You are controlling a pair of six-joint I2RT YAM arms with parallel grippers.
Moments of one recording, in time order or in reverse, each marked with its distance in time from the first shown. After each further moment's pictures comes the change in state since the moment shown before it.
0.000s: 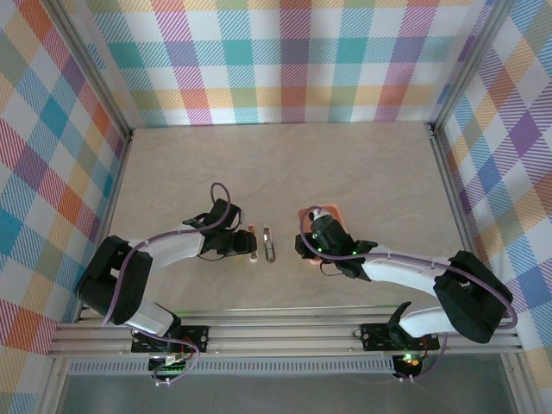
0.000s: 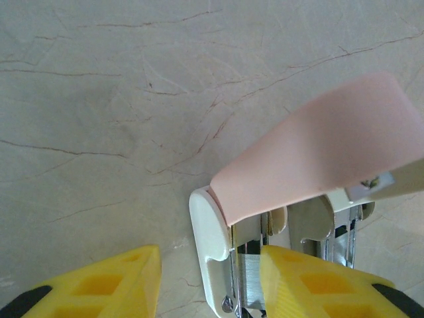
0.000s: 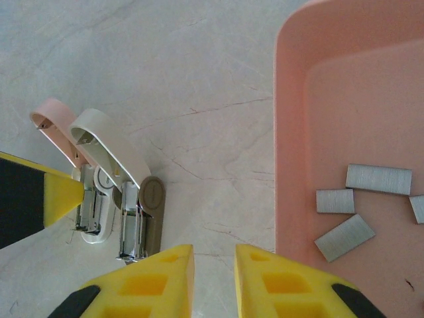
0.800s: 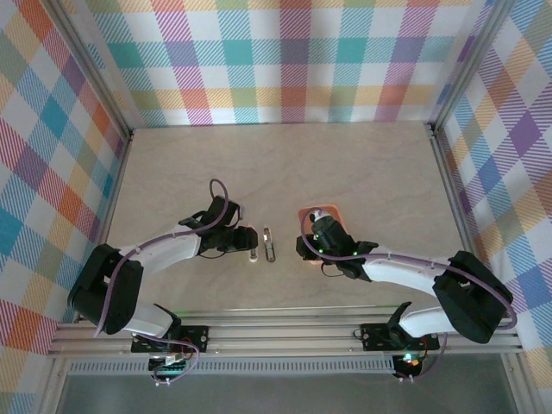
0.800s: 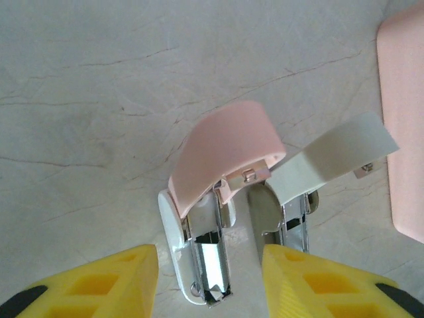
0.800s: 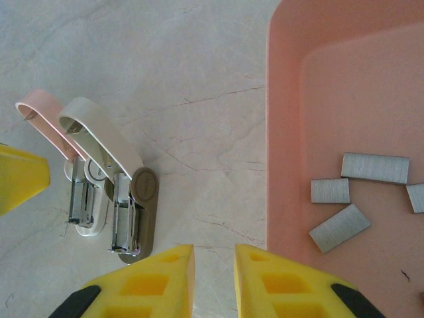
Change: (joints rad) left arm -0.012 -0.069 0.018 -0.019 -0.006 0.014; right arm -0.005 0.000 -0.014 0.001 -0.018 0.000
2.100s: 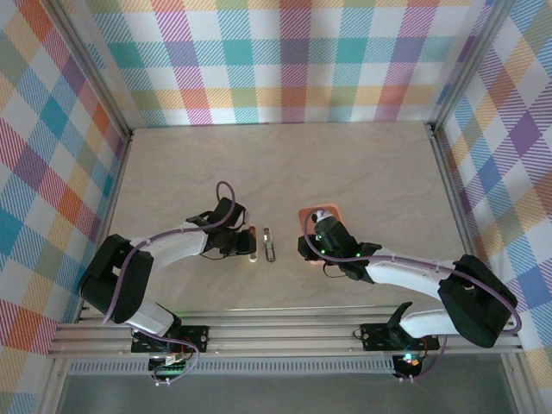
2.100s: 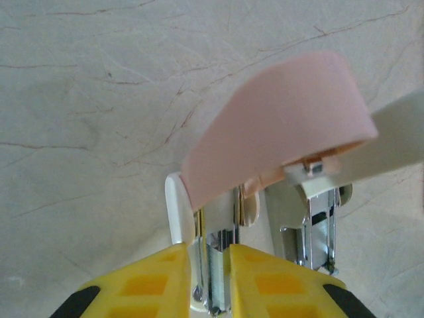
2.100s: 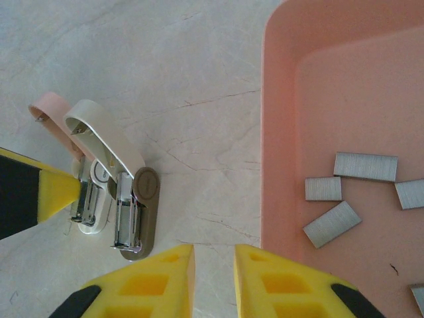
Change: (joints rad) left arm -0.021 0.076 0.026 -0.038 0.010 0.008; right arm -0.006 -0.035 -0.019 0.000 0.000 -0.003
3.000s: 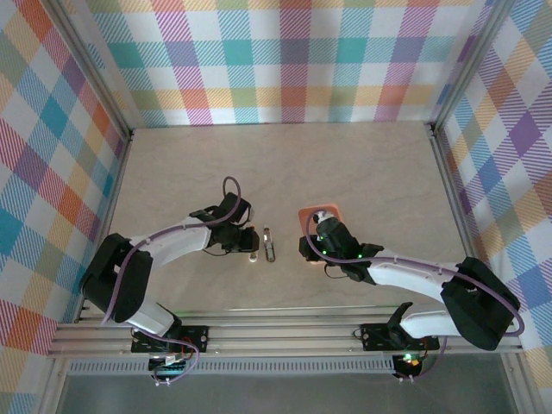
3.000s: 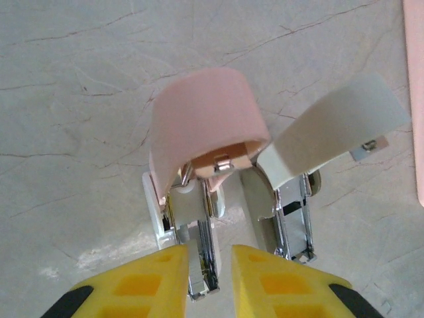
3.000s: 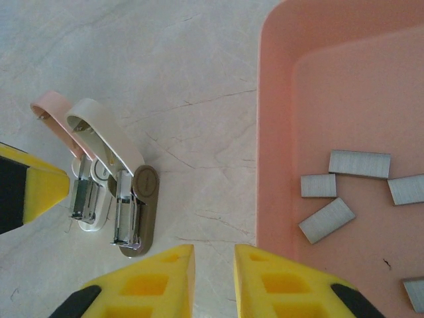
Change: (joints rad) left arm -0.032 0.019 0.087 -0.101 -0.032 0.048; right arm -0.004 -0.021 -0.015 0.000 0.000 -0.003
